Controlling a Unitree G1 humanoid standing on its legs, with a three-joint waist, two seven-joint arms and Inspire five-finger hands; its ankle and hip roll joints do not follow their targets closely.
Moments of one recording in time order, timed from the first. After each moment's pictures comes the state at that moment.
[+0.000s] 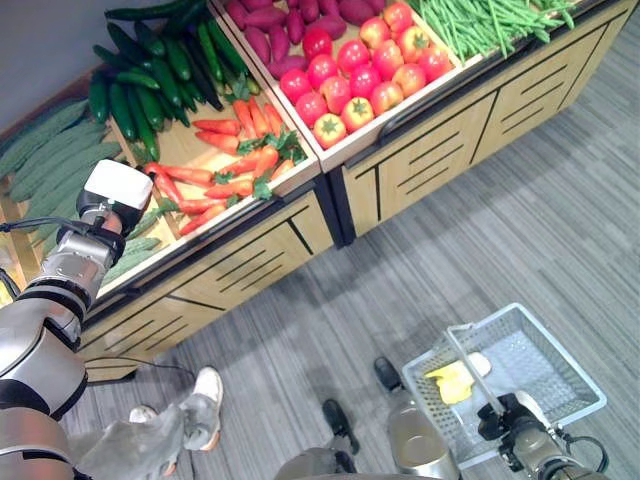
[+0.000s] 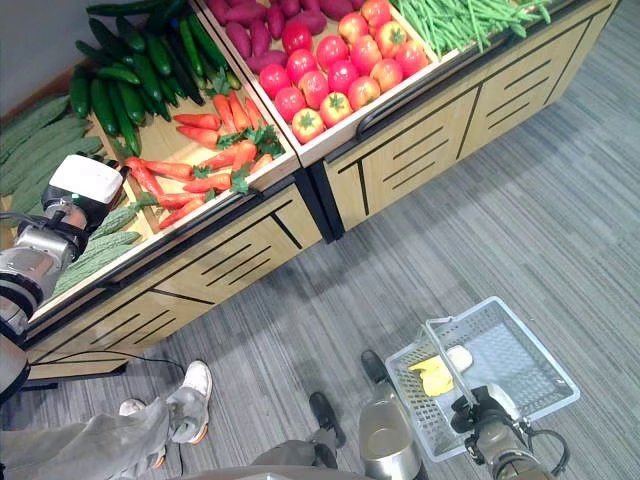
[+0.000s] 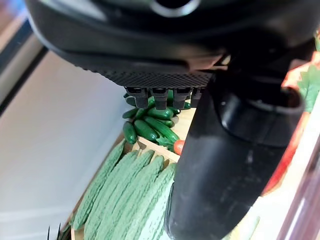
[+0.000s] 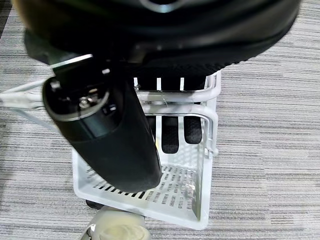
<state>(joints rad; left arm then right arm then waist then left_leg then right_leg) -0.94 0.95 -0.95 1.08 0.79 0.05 0.28 -0.16 -0.48 0.28 1.28 -0.11 -0.02 -0.18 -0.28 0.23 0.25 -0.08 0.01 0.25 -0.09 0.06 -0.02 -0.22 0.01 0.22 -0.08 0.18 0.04</state>
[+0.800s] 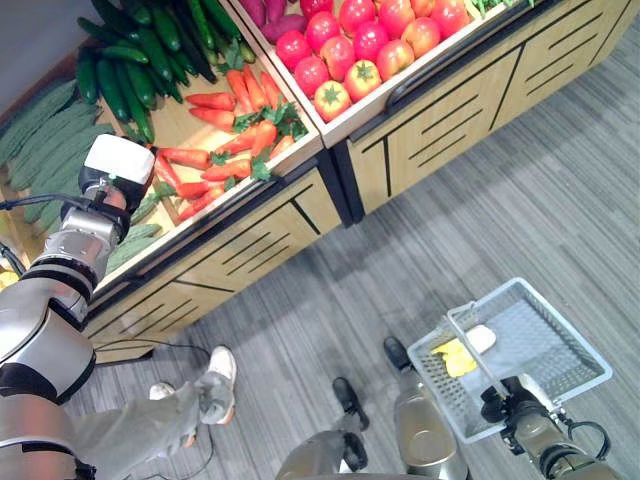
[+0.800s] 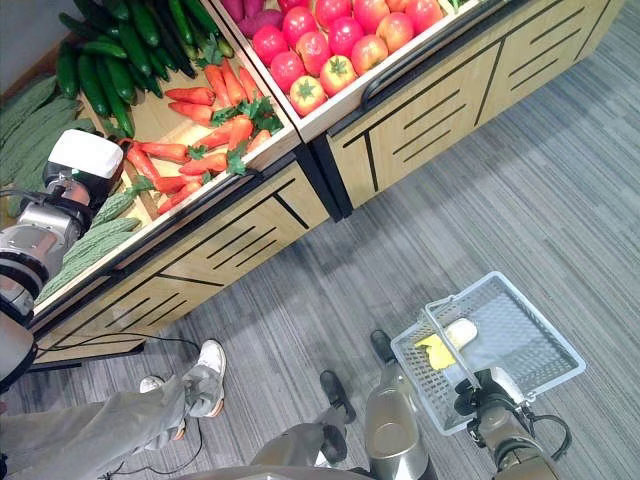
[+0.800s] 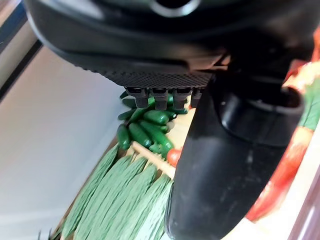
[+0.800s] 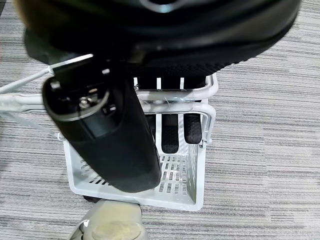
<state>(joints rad) -1.07 0.91 -0.97 1.09 0.73 0.05 0.28 -0.20 -0.51 0.29 1.27 -0.10 -0.01 -0.20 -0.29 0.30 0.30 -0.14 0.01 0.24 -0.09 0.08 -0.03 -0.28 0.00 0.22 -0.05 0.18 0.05</state>
